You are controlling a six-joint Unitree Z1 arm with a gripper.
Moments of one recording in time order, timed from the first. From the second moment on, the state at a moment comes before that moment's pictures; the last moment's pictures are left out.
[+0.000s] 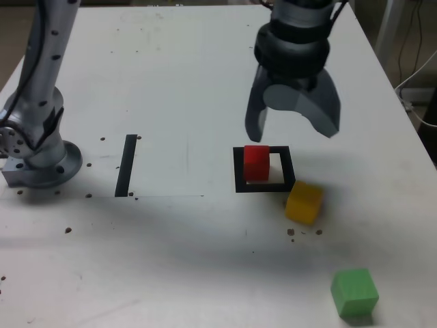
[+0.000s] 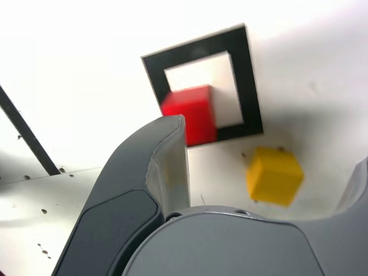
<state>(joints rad) -0.16 2.09 -1.83 1.44 0.10 0.09</state>
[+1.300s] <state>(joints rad) -0.25 2.28 -1.94 1.45 0.00 0.15</state>
